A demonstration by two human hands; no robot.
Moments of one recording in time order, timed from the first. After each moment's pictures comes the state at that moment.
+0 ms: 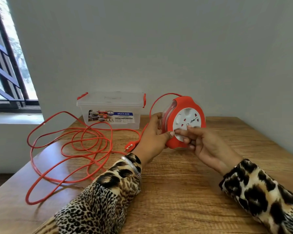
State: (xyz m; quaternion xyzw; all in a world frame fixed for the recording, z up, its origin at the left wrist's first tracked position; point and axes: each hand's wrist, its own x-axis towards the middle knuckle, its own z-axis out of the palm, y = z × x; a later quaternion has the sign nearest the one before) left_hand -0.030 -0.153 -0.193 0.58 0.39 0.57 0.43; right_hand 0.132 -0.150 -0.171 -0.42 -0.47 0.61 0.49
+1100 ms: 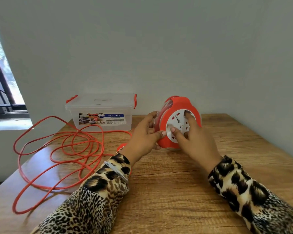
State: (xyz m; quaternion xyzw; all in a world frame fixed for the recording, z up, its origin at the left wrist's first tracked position) left_hand -0.034 -0.156 -0.179 0.61 0.43 0.51 0.42; right_hand 0.135 -0.150 -0.185 -0.57 -0.73 0.01 0.38
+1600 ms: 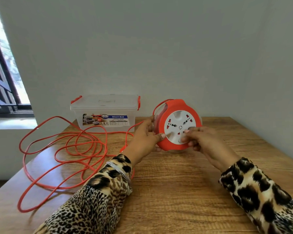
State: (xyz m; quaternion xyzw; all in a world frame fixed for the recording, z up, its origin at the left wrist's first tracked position) left_hand -0.039 -0.154 -0.181 0.57 0.45 0.52 0.44; right_hand 0.151 -0.151 -0.167 -0.51 -0.56 0.44 0.48
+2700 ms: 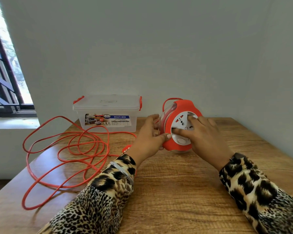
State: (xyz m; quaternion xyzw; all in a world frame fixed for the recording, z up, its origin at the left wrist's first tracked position) left_hand -0.037 -0.154 -0.177 0.63 0.47 0.50 0.37; right_hand 0.157 -0.132 -0.176 -0.42 -0.82 -0.32 0.23
